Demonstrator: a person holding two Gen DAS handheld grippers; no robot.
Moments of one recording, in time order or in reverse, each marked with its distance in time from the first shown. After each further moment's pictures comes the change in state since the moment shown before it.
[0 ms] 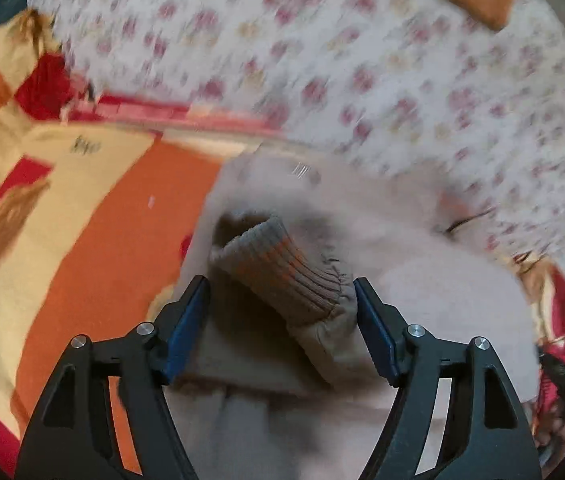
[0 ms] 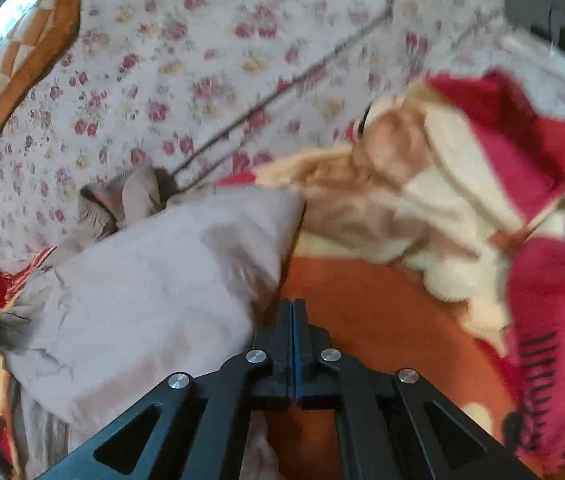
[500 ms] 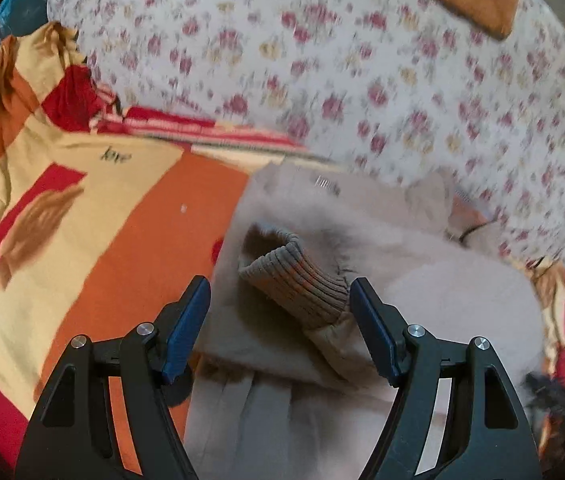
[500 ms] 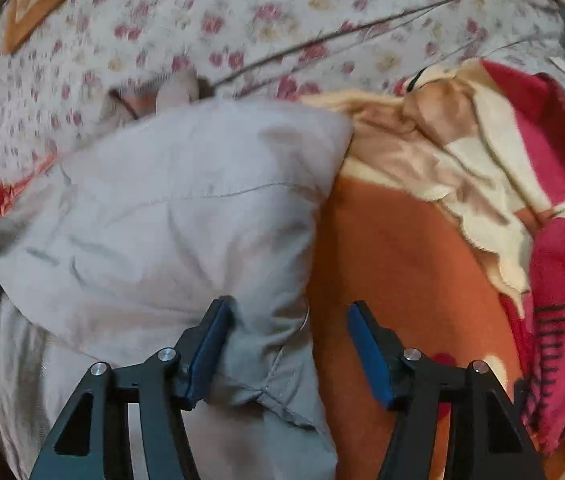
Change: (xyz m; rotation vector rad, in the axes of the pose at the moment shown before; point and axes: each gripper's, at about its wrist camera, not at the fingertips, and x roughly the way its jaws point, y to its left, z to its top) left arm -0.018 0.004 -0.007 0.012 -0.066 0.084; right arm 0.000 0.038 -0.030 -0.266 0.093 -0.094
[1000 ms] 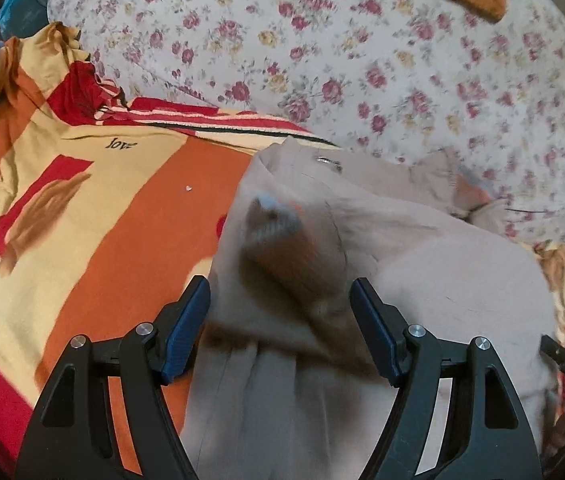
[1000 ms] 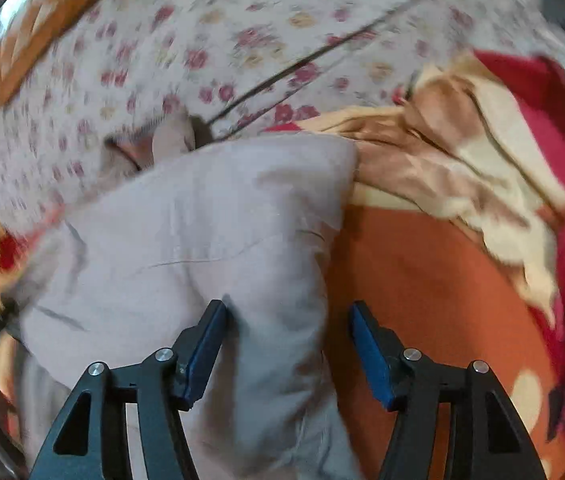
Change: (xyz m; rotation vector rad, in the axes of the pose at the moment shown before) left arm -0.019 -0.003 -0.019 0.025 -0.005 -0.005; right arm 0.008 -0.007 -0.002 0.187 -0.010 0.124
